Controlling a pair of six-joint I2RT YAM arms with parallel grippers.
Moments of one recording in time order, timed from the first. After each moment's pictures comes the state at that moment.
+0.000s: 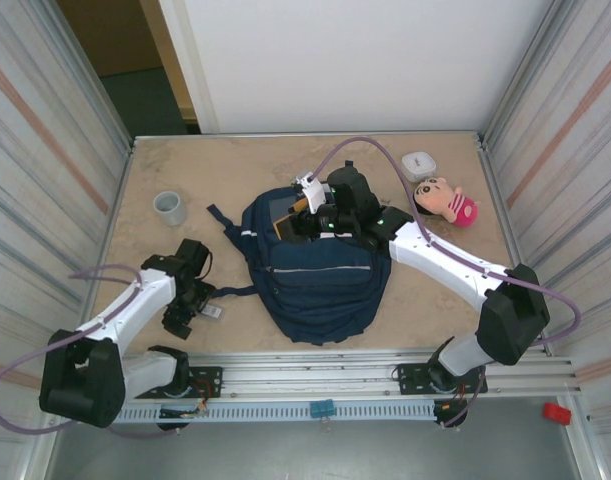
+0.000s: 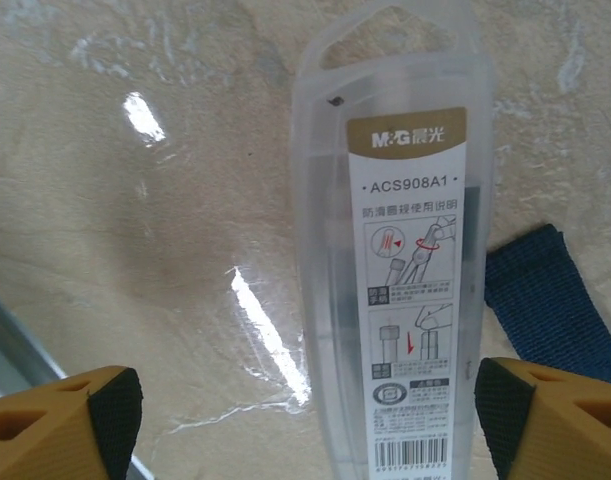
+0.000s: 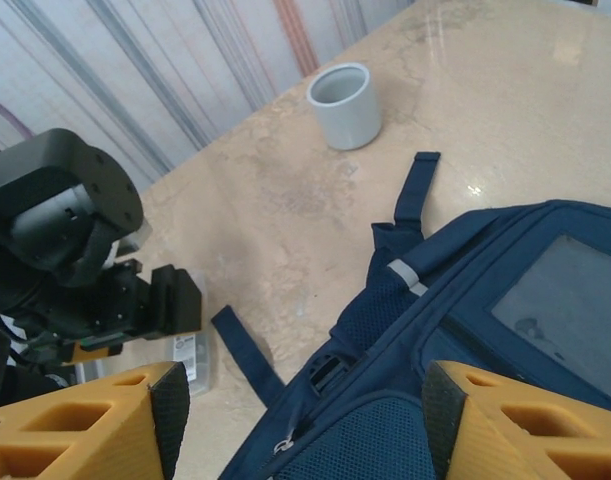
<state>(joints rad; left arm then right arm) -0.26 1.15 0.62 -1.01 -0.09 -1.39 0.75 1.49 1.20 -0.19 -0.40 0.16</state>
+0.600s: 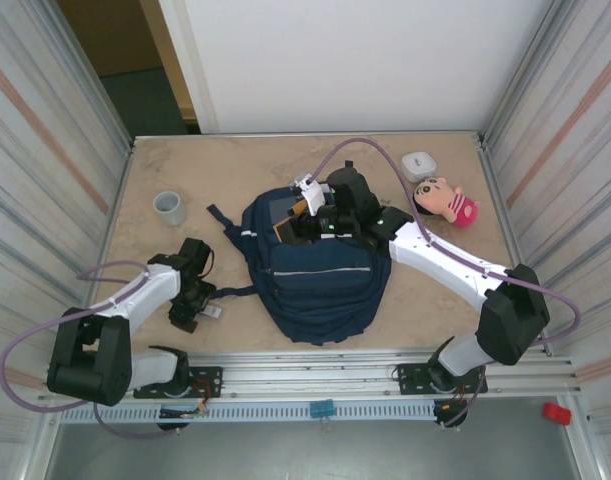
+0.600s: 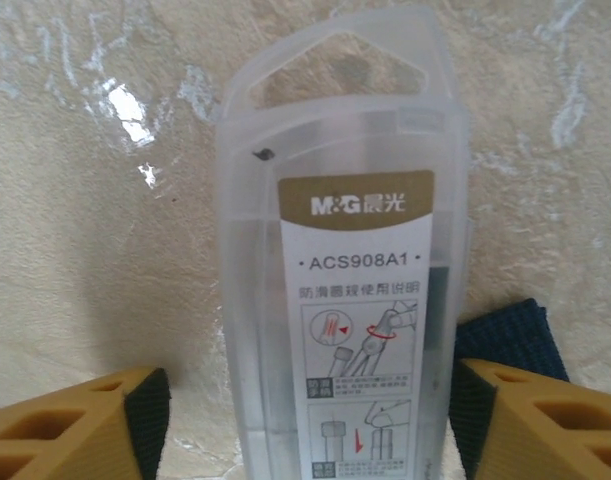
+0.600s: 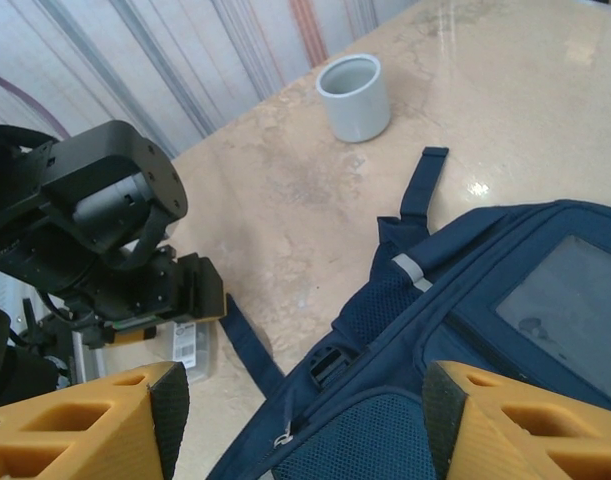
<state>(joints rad) -0.23 1.26 0.59 -0.86 -0.09 -1.41 0.75 1.49 1.20 -0.20 -0.42 0.12</state>
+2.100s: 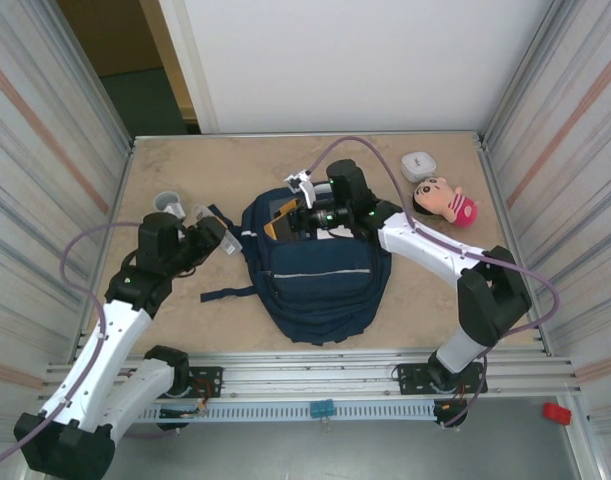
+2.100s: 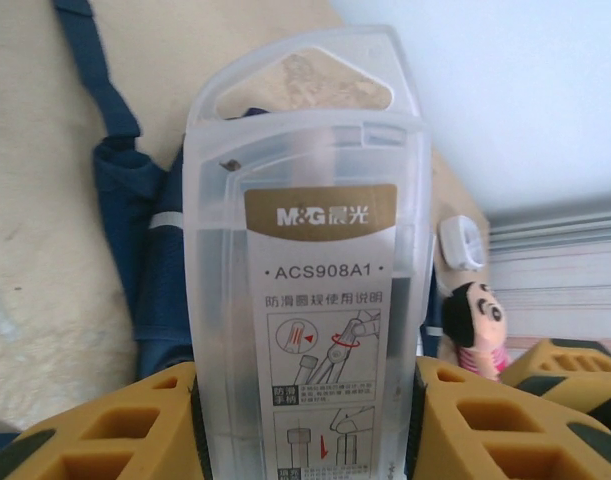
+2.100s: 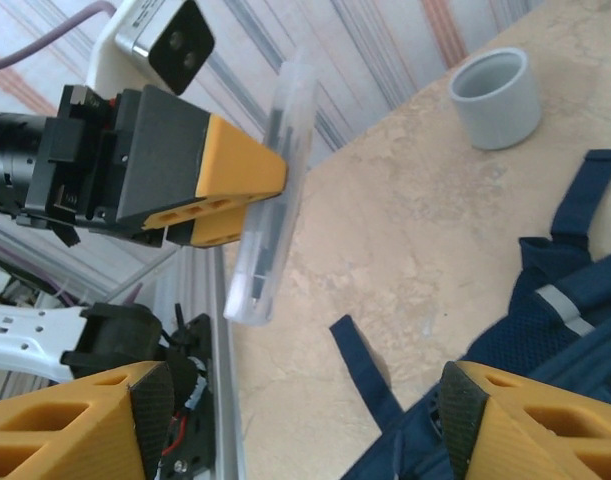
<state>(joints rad) -0.27 0.81 0.76 -0.48 0.15 -0.98 0.69 1.62 1.23 -0.02 -0.79 0.28</state>
